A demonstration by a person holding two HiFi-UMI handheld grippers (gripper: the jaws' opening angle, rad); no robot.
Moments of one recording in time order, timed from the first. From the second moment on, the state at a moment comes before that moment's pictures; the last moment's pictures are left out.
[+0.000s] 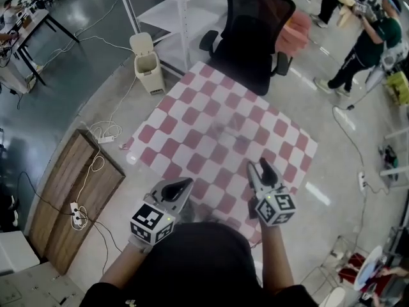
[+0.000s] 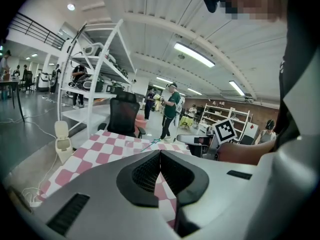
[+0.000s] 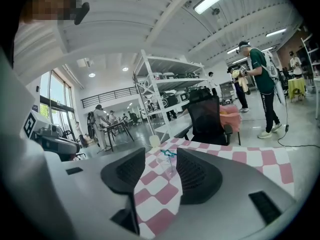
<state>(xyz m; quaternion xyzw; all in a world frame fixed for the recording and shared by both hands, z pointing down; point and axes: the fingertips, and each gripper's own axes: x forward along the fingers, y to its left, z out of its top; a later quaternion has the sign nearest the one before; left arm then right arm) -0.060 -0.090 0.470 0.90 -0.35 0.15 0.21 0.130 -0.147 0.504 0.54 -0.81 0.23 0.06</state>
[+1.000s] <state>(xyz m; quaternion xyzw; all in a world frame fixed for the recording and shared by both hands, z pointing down) -0.128 -0.141 0.497 0.87 -0.39 0.17 0.24 0.096 -0.243 0.570 0.55 -0.79 0.27 0.08</state>
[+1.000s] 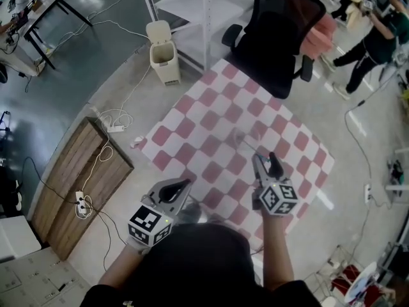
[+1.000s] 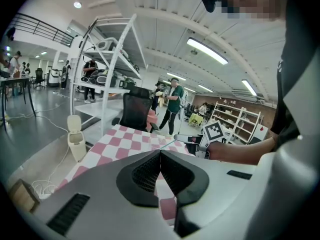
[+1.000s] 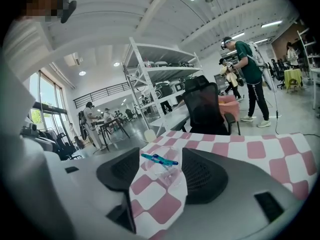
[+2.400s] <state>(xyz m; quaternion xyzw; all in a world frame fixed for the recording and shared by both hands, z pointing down) -0.101 -0.130 0.470 0.91 -0.34 0.13 0.21 0.120 -0.189 0.435 0.59 -0.79 0.16 -0.03</state>
